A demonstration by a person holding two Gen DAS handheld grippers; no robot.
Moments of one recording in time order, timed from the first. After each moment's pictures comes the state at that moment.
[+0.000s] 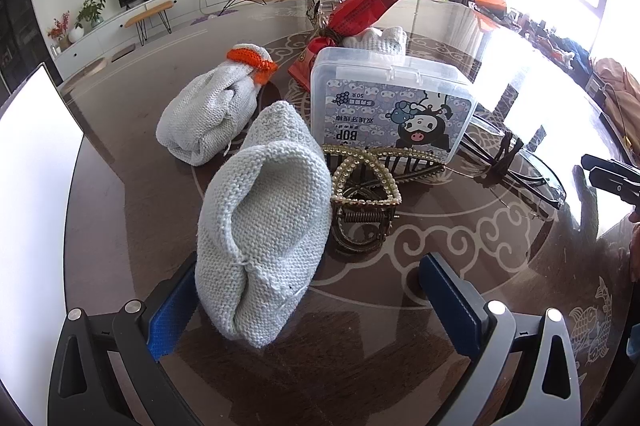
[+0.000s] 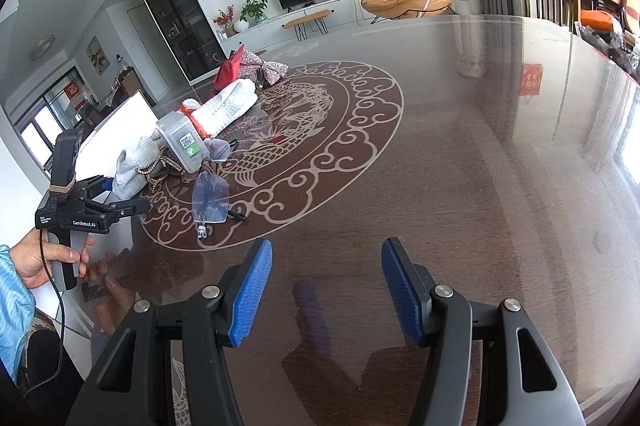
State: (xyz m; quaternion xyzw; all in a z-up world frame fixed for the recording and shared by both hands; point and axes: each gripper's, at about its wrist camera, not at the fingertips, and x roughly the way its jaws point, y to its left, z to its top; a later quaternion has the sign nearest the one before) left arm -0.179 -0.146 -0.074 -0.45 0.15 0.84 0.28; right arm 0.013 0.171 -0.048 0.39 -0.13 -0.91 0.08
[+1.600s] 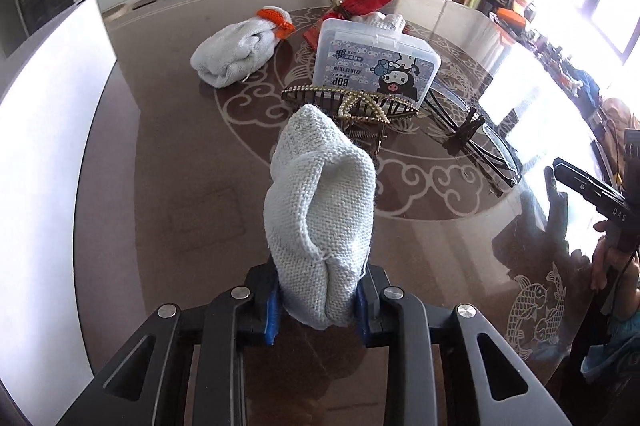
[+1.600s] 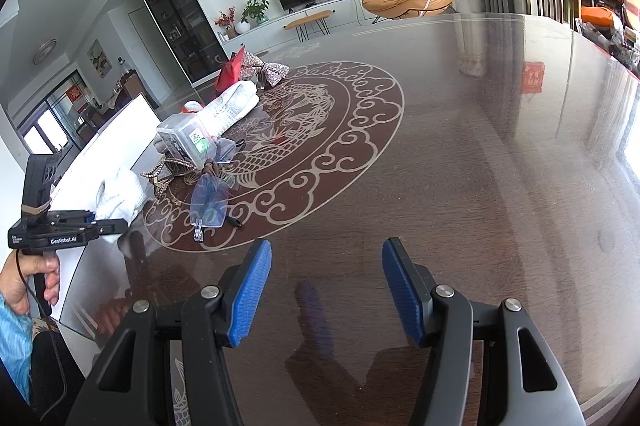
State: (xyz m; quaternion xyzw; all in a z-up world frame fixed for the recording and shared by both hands) left arm -0.119 -0.160 -0.056 -0.51 0.07 0.83 0.22; right arm 0.013 0.172 -0.047 0.39 -0.13 -0.91 0.09
